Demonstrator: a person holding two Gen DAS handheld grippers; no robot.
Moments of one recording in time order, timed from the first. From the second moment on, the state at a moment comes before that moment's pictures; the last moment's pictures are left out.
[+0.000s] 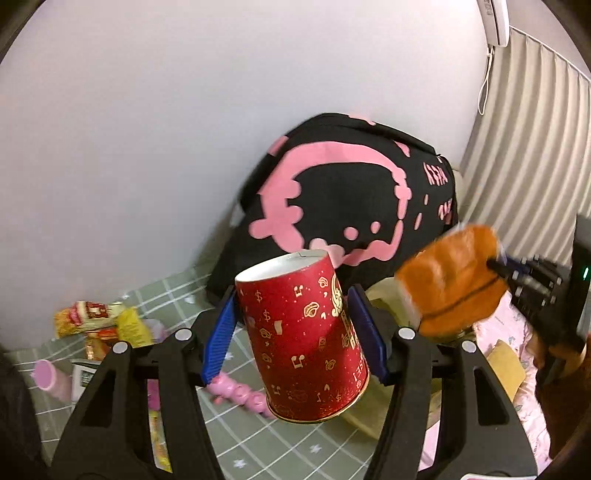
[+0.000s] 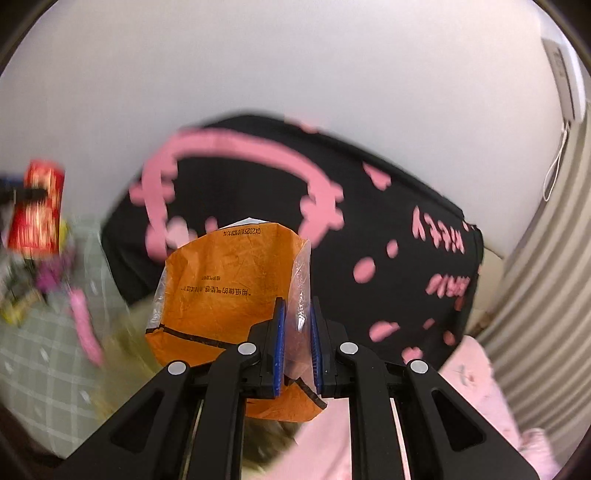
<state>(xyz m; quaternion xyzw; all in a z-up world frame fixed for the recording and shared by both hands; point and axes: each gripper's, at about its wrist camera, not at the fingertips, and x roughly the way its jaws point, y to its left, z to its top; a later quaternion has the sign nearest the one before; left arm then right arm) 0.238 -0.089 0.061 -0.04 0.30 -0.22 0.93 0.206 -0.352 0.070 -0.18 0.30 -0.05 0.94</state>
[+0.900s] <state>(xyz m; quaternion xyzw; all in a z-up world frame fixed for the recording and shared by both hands) 0.254 -0.182 0.030 -0.06 0.36 -0.34 0.87 0.189 -0.404 0.050 0.03 0.29 -0.01 0.96</state>
